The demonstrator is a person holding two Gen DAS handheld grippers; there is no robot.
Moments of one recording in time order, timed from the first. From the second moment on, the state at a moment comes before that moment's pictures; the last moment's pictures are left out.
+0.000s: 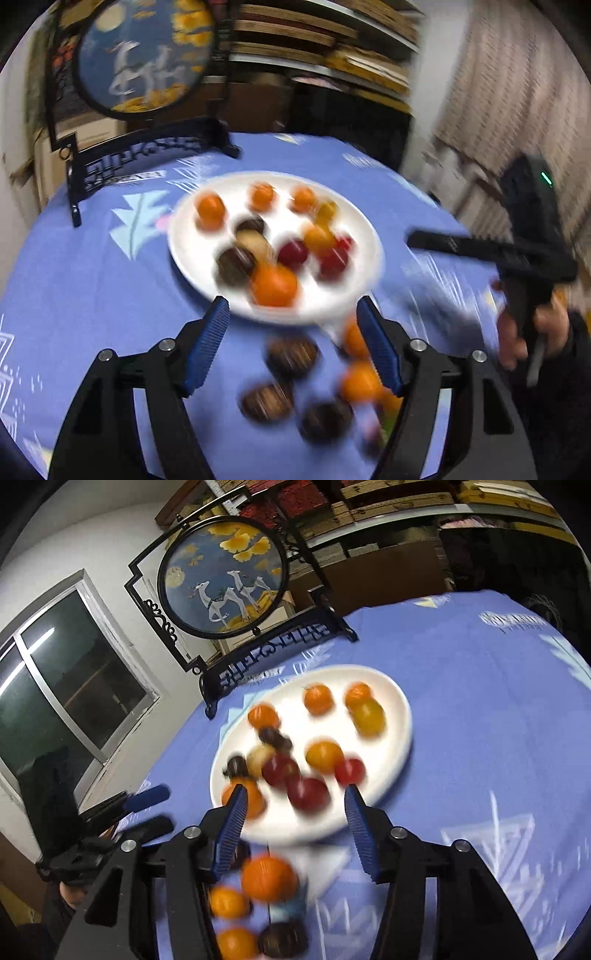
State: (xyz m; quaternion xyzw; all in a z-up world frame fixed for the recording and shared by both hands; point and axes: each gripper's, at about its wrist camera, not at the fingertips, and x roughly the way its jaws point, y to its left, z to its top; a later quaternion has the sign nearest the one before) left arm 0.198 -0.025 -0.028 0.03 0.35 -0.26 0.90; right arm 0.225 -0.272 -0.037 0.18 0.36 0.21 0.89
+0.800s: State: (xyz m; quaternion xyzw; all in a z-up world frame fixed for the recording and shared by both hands) left arm 0.103 -0.066 -0.093 0.05 0.39 -0.26 0.88; right arm 0.141 -0.273 -0.083 0.13 0.38 0.22 0.89
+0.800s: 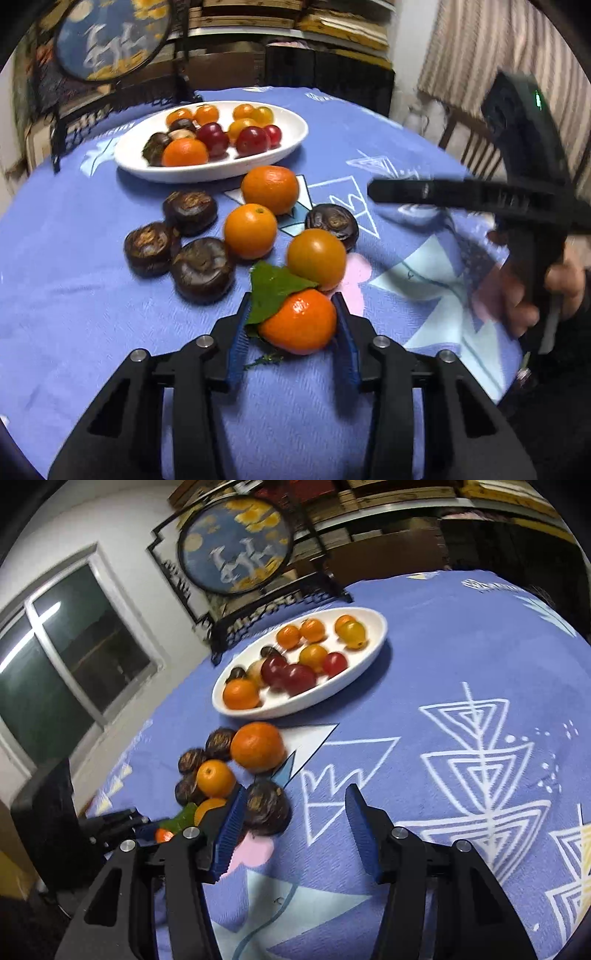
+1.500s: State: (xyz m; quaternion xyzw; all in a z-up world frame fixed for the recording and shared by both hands) left arm 0.080 -0.014 -0.062 0.00 0.35 -0.25 0.90; right arm 0.149 -0.191 -0.093 -0.04 0.44 0.18 0.88
